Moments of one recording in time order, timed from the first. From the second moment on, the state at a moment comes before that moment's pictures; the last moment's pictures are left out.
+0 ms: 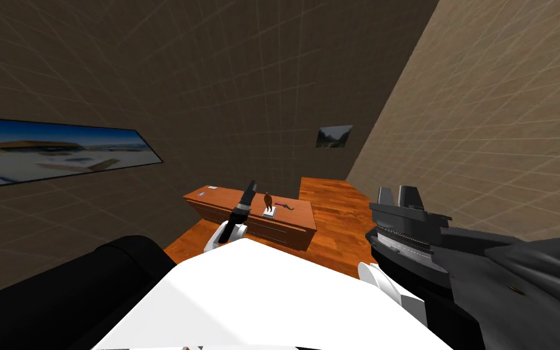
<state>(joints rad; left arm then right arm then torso) 0.43 0.18 0.05 -2.11 -0.08 -0.45 -0.11 0.52 -0.01 -0.04 -2.38 -0.09 -0.54 0.06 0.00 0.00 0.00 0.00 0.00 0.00</state>
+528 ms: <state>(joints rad) 0.39 0.24 0.12 -2.03 -0.05 -0.31 -0.08 0.52 -0.01 -0.04 -2.38 -0.09 -0.54 0.06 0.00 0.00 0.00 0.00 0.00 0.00</state>
